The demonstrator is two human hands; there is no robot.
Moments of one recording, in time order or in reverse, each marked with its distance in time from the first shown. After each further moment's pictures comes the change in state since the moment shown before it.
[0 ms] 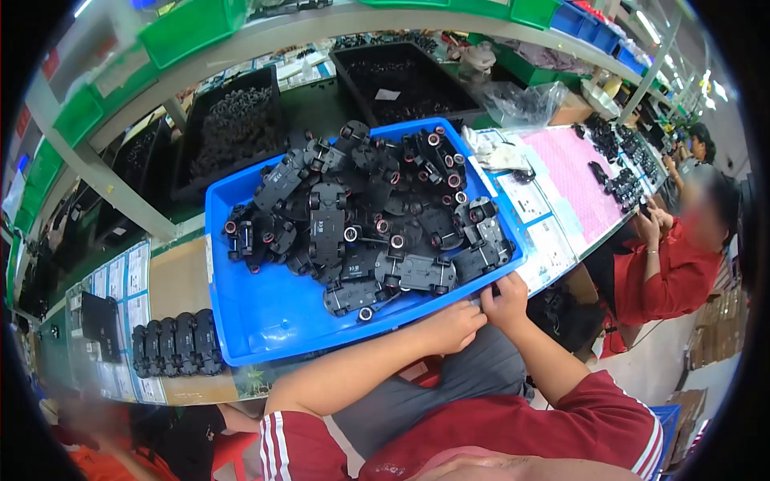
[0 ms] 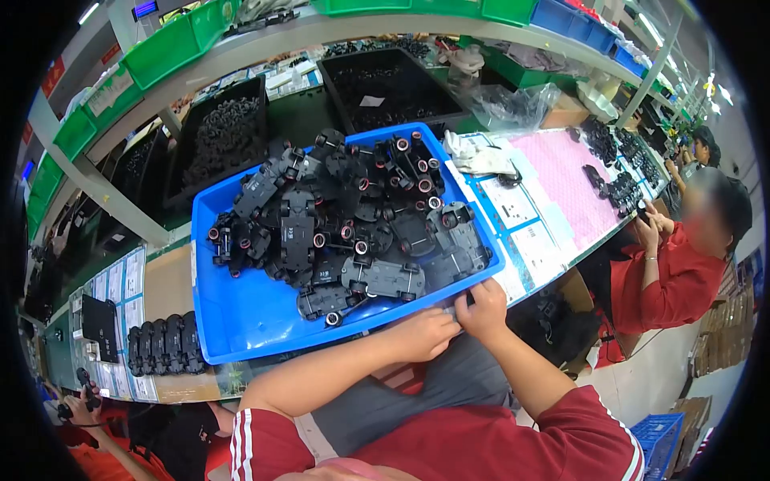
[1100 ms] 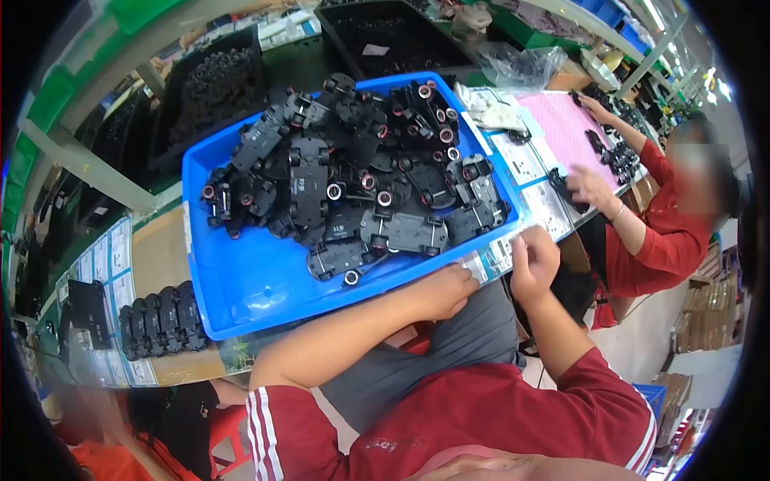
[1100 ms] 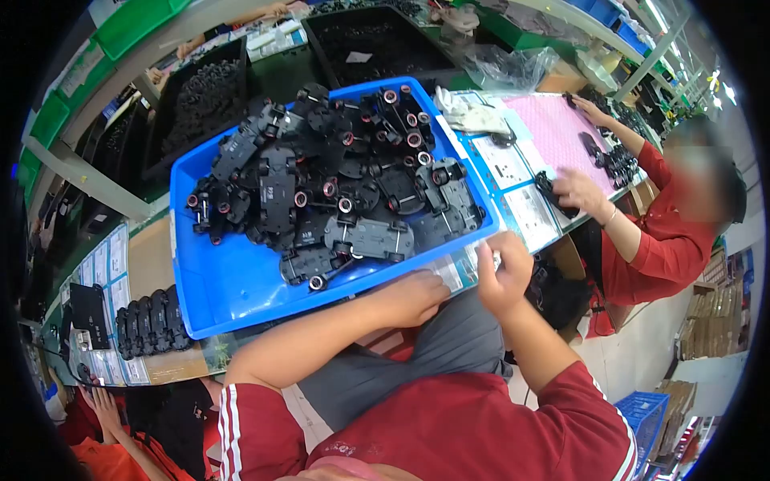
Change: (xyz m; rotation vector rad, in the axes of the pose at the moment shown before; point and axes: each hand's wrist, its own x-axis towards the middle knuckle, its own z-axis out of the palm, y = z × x) left_hand 0.000 0.000 -0.006 -0.063 -0.054 -0.053; right_hand 0.027 -0.021 -0.055 0.332 0.103 -0.054
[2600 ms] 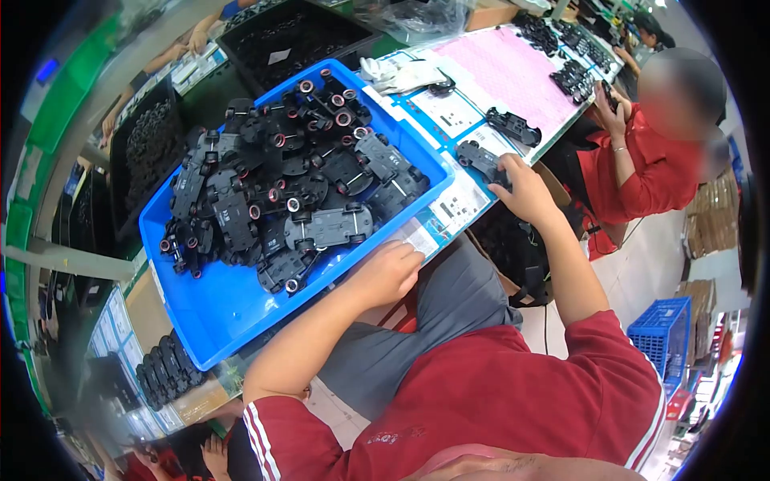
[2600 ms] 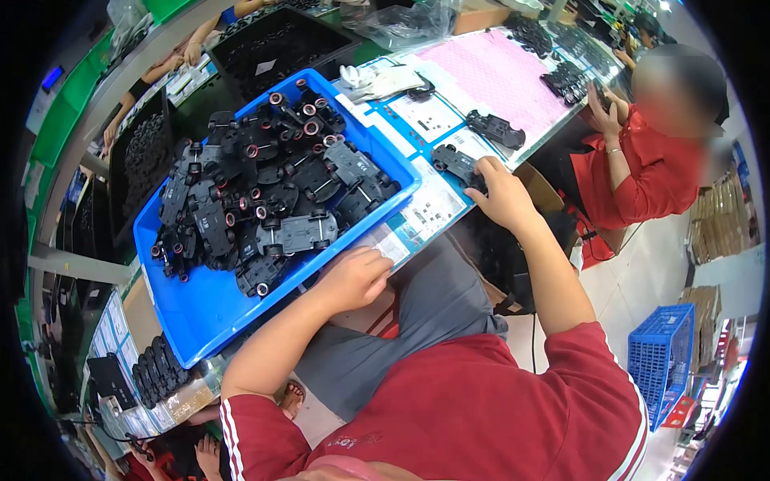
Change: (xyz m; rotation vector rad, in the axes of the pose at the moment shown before) left_hand 0.003 0.011 -0.015 0.038 0.015 -0.025; right_hand -0.009 0.092 -0.104 -0.526 -0.410 0.421
